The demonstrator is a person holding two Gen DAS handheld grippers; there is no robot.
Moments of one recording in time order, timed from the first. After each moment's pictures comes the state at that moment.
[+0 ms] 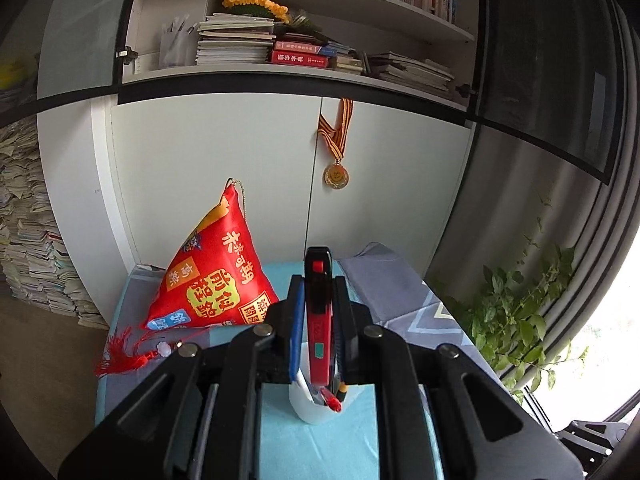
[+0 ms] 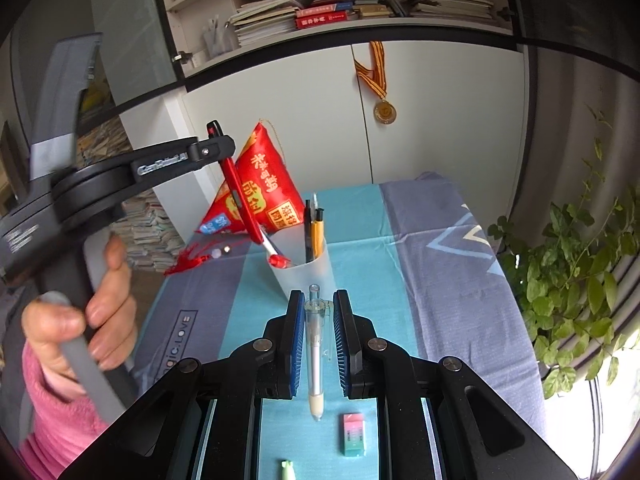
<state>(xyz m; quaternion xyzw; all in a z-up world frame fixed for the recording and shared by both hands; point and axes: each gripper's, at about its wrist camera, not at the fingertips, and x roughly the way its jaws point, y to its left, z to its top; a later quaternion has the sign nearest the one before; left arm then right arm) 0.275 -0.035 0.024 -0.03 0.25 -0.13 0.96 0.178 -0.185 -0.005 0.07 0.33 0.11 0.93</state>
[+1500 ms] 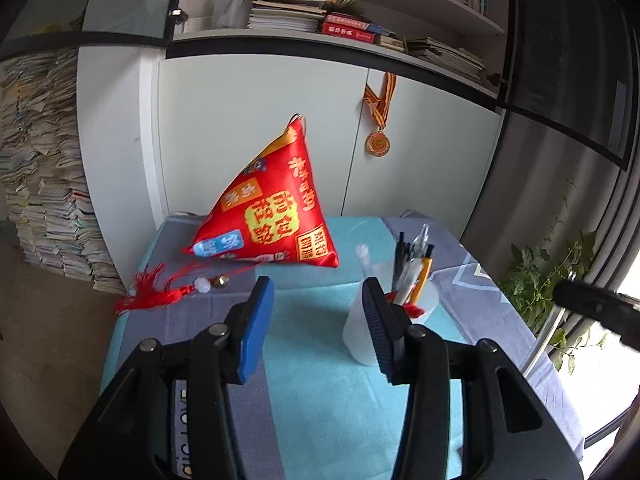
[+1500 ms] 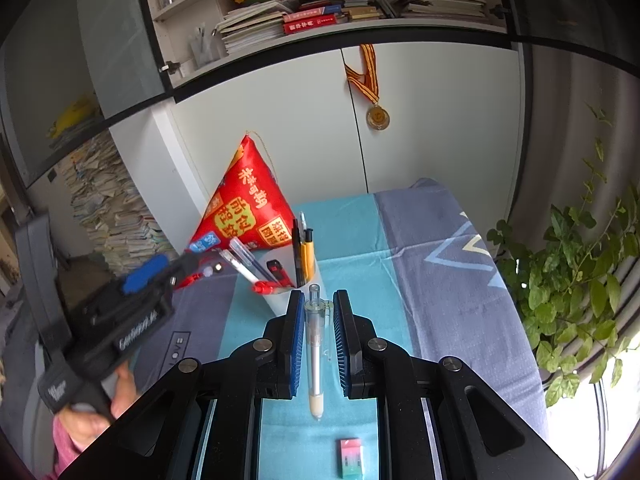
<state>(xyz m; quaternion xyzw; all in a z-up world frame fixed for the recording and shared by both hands) 0.233 0.025 -0.048 -0.05 0.27 -0.08 0.96 0.203 -0.188 -0.002 0.09 0.32 0.10 0.94</state>
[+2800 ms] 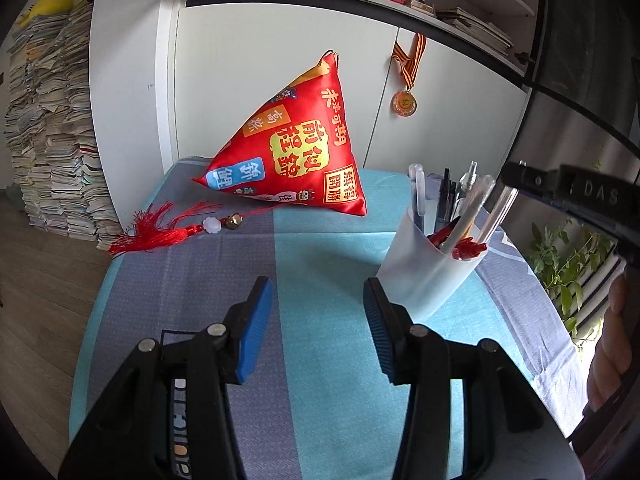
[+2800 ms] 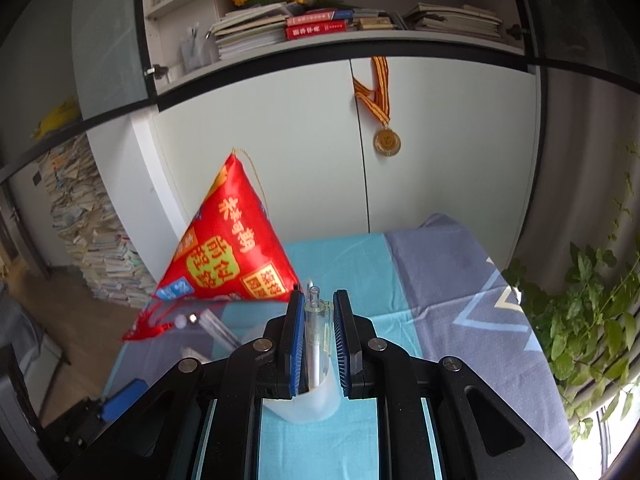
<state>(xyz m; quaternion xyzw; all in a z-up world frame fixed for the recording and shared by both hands) 0.244 0.034 -0.096 -0.06 0.32 -0.07 0.94 0.286 -0.150 -0.026 0.07 0.28 0.07 0.95</state>
